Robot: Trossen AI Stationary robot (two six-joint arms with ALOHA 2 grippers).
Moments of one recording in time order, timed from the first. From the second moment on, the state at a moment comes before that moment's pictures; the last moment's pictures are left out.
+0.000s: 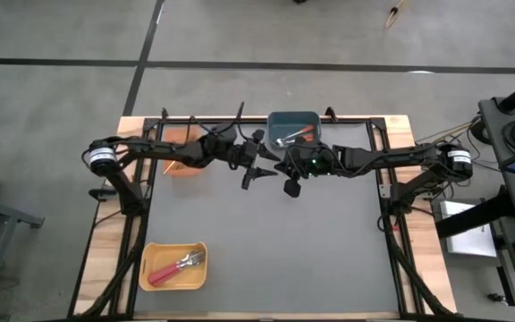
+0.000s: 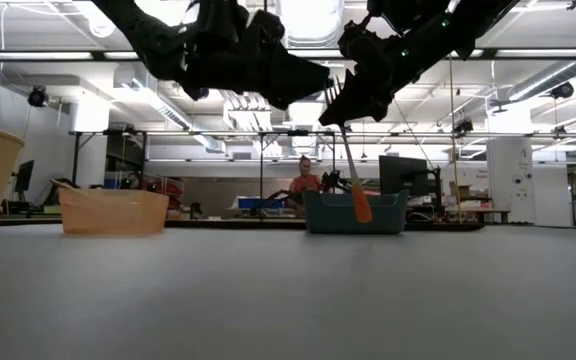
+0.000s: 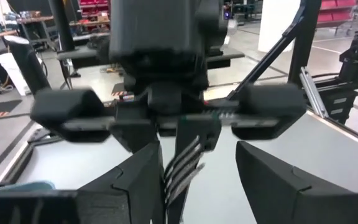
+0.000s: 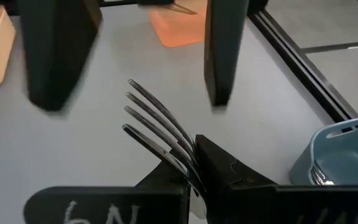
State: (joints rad) left arm 0.32 1.68 0.97 0.57 0.54 0.17; right arm -0.17 1.44 0.92 -0.02 0.05 0.01
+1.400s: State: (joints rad) left arm 0.31 1.77 0.97 0.70 0.47 0.09; right arm -0.17 1.44 0.91 -0.02 0.06 0.05
